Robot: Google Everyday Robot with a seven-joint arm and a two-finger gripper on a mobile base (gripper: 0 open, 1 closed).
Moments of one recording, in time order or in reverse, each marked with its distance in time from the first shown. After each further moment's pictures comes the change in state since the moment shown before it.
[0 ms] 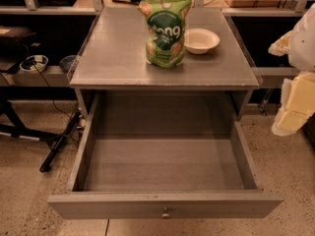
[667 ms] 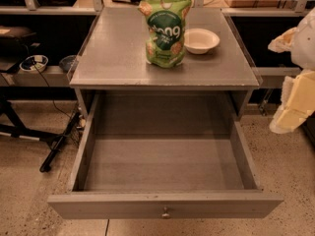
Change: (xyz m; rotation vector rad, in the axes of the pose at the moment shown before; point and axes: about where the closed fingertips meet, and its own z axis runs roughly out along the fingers) arm -0.006 -0.002 -0.003 0.021 -0.068 0.000
